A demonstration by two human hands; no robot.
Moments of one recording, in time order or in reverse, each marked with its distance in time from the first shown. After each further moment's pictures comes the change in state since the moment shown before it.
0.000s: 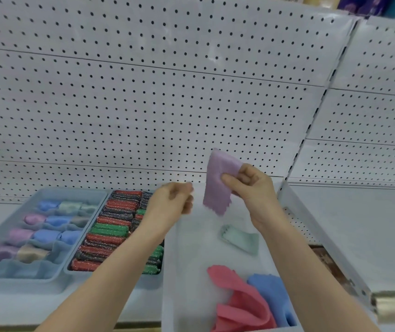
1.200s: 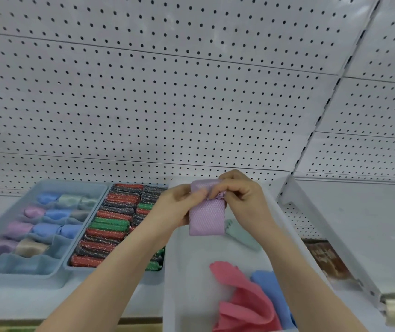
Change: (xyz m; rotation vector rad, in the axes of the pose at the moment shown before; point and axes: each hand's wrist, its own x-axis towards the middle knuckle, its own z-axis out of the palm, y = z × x) left_hand 0.000 -0.009 0.002 -0.272 -0.248 -0.107; right_hand 0.001 0.036 0.009 -0.326 -0.191 -0.320
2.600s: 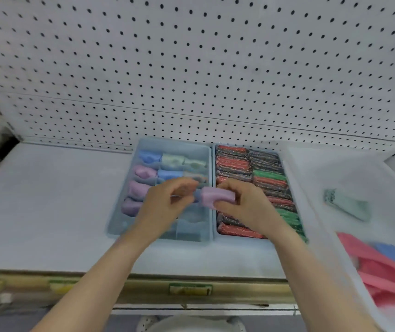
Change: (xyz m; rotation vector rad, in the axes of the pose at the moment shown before) left_hand -0.065 -0.054 -0.340 0.534 0.100 0.185; right_hand 0.010 -0.023 0.301 -0.340 -0.403 0.353
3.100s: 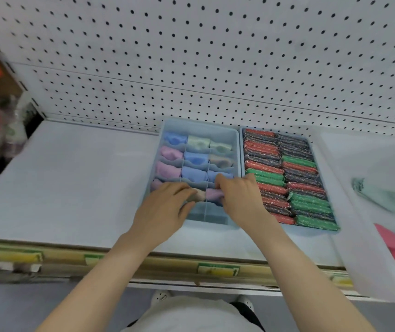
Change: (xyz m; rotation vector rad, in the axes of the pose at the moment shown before) left_hand -0.047 -0.063 -0.040 0.701 -0.096 0.150; right_hand 0.033 -0.015 0.092 -0.921 0.103 -0.145
